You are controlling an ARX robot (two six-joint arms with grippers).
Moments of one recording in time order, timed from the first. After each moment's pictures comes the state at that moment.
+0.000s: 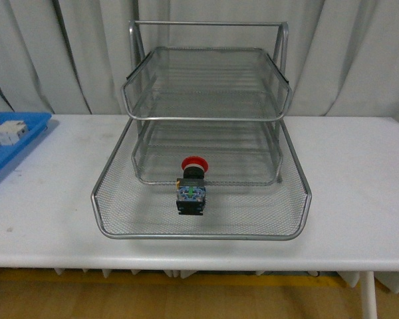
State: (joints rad) left arm 0.00 0.60 0.01 0.59 0.00 0.00; right arm 0.00 0.00 0.01 0.00 0.00 0.00
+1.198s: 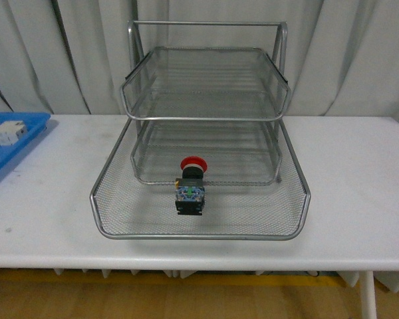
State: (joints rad) left arm 0.00 0.01 0.01 -0.01 0.00 0.00; right arm 0.00 0.00 0.01 0.00 0.00 0.00
